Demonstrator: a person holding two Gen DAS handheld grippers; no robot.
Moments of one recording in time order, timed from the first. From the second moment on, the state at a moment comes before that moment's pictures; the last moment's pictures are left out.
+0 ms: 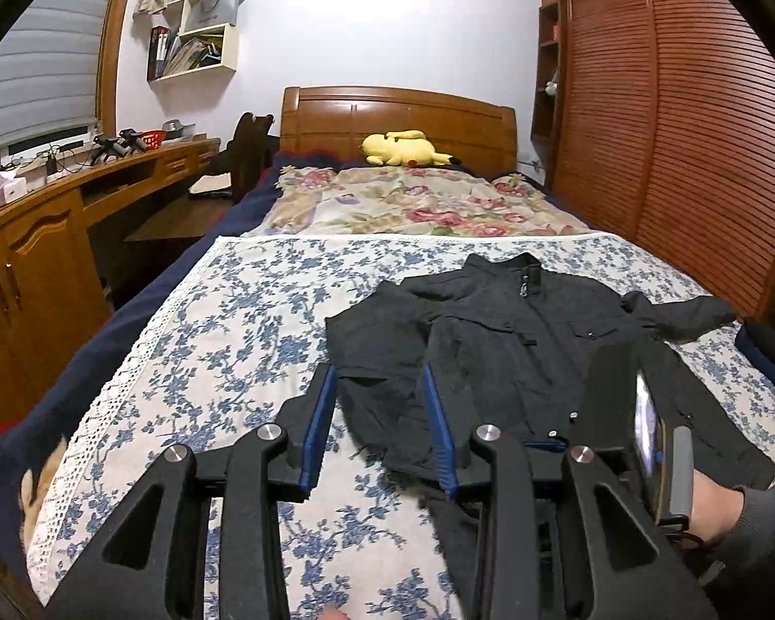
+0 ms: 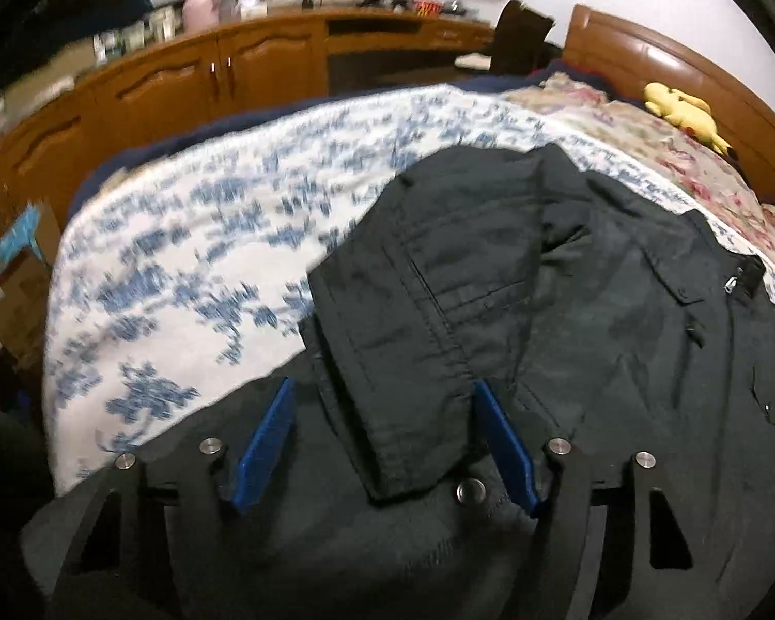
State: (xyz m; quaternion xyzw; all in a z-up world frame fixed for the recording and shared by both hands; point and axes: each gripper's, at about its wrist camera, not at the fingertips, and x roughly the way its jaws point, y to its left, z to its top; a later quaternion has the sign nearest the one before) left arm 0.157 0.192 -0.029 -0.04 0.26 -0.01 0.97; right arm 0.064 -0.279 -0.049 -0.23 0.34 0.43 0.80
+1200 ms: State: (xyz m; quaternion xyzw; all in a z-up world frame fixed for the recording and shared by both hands) left arm 0.169 0.127 -0.023 -0.02 0.25 -0.06 0.97; right arm 0.119 -0.564 -0.034 -0.07 0.30 0.22 0.92
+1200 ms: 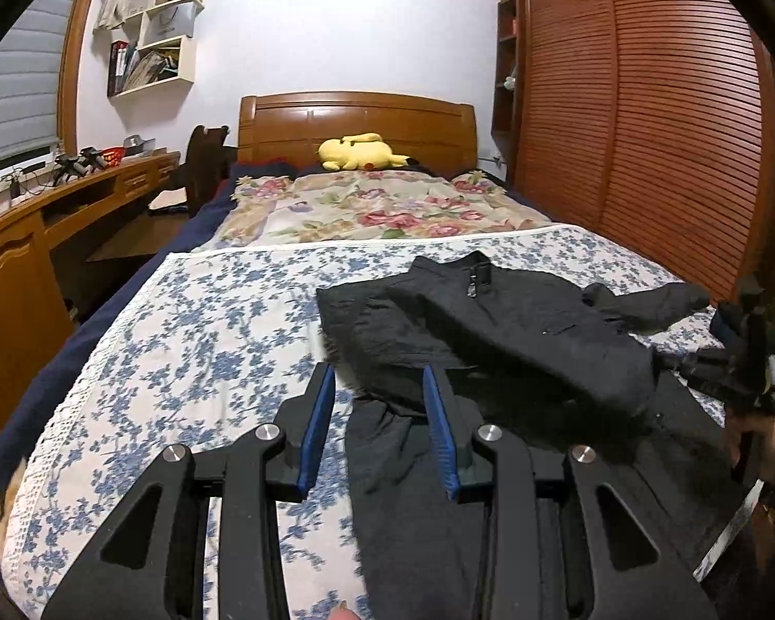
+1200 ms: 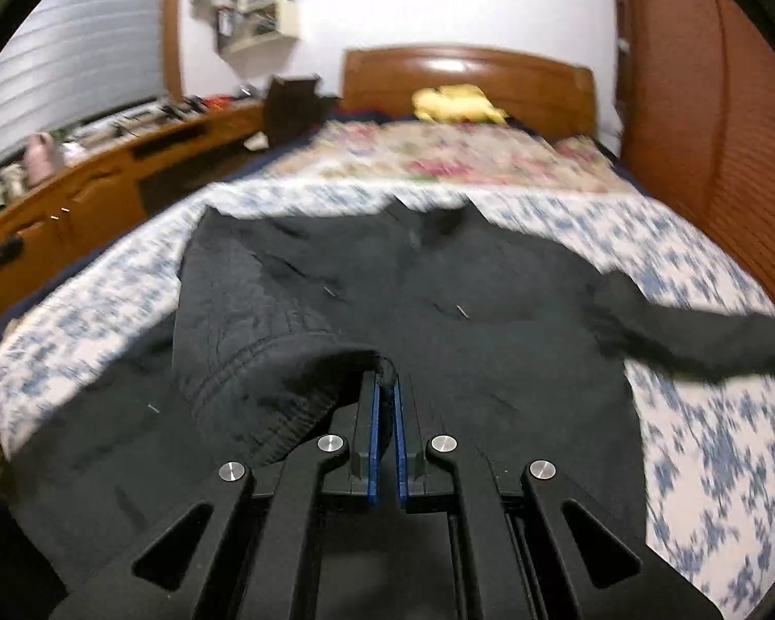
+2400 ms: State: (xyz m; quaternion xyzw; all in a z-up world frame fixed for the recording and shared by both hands) left arm 0.188 0.071 -0.035 0.00 0.26 -0.09 0.96; right arm 0.121 -0.467 -0.051 -0.22 0.37 0.29 0.86
